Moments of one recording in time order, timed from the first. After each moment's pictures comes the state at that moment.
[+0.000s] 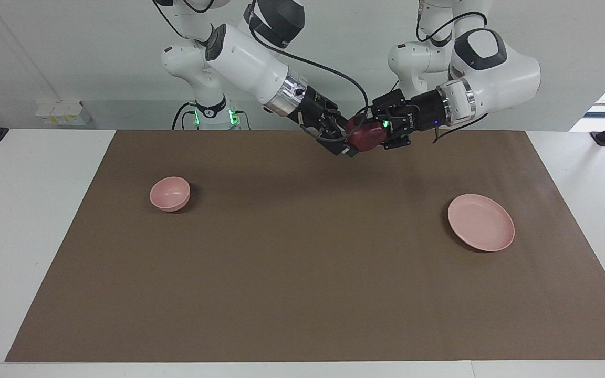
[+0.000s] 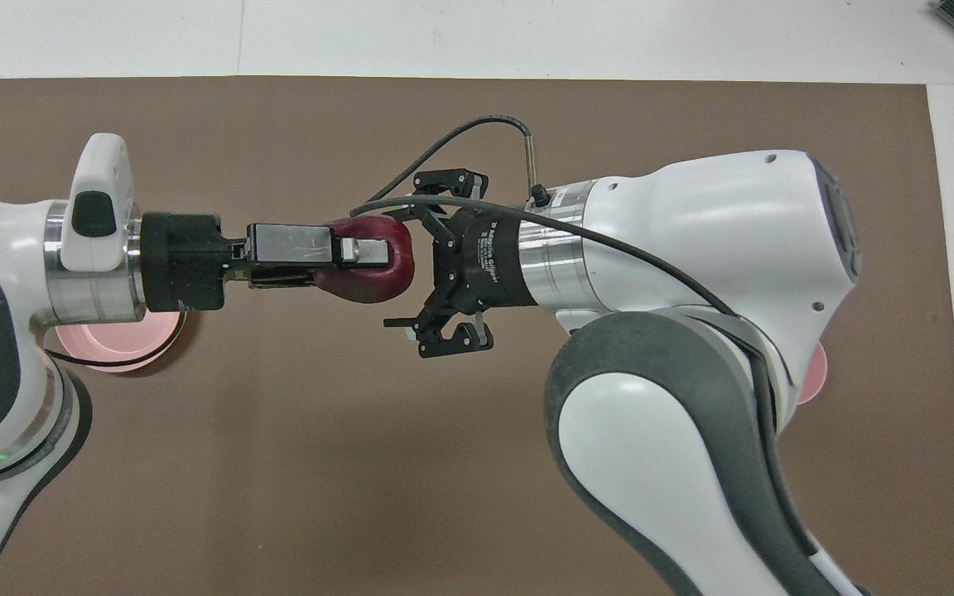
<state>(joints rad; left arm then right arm) 0.01 -0.08 -0.26 -1.93 -1.31 1.91 0.27 0.55 0.17 -0.03 -1.60 0.87 2.15 1.65</state>
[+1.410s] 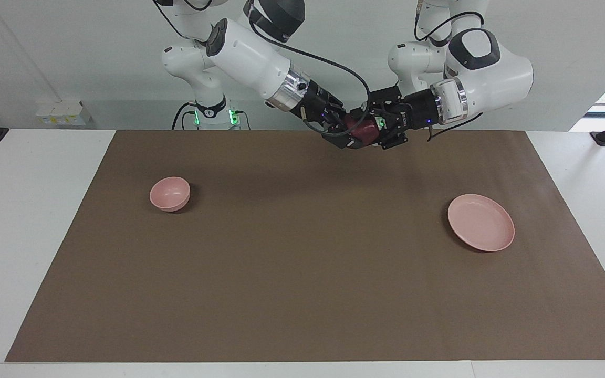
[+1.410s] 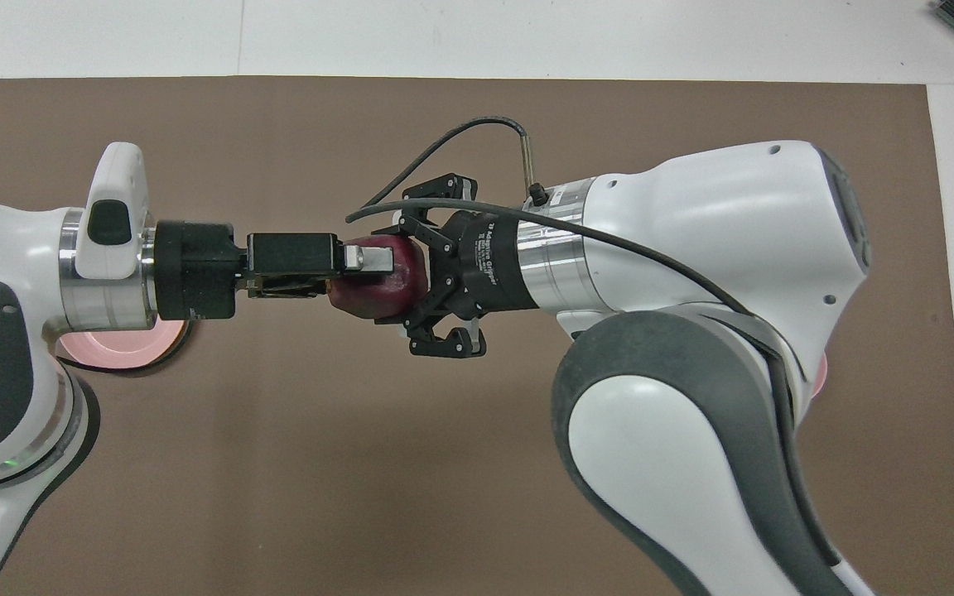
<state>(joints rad) 0.00 -0.08 -0.26 -1.94 -1.31 1.91 0.25 0.54 0.17 -0.04 -1.58 0.87 2.09 1.67</state>
